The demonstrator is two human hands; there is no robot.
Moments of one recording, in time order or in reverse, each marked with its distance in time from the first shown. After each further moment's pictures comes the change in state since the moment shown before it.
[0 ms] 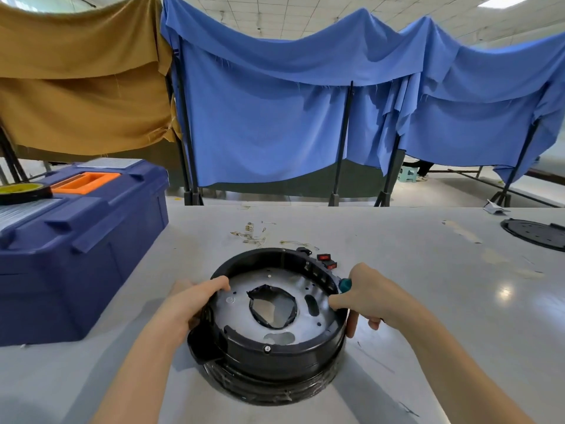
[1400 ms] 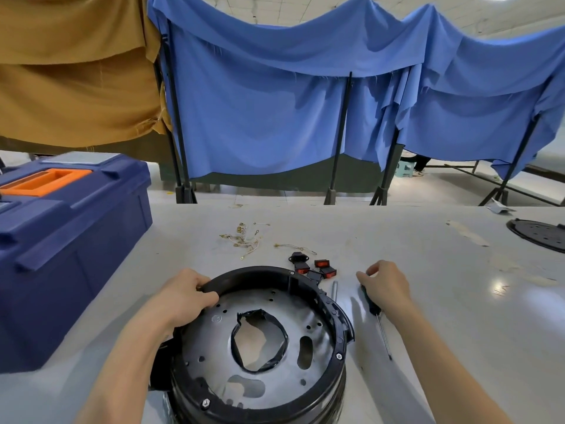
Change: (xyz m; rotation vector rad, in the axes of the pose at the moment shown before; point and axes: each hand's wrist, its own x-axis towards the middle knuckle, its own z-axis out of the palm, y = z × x) left_hand 0.037 0.021 0.003 0.581 -0.128 0.231; right_hand 0.095 0.059 -0.005 -0.020 0.489 0.232
